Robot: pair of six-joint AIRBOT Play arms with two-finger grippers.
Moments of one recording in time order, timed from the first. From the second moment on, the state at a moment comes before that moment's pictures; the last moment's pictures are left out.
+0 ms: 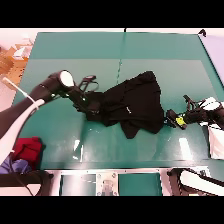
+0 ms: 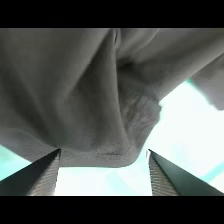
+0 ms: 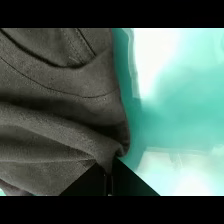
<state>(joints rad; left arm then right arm) -0.43 -1.50 1.23 1.14 -1.23 -1.47 -0.37 -1.26 0.66 -0.98 1.08 1.35</state>
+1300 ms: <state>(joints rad) -0.23 -1.53 1.84 1.51 -1.28 -1.51 -0.37 -1.31 0.66 -1.00 1.07 1.35</state>
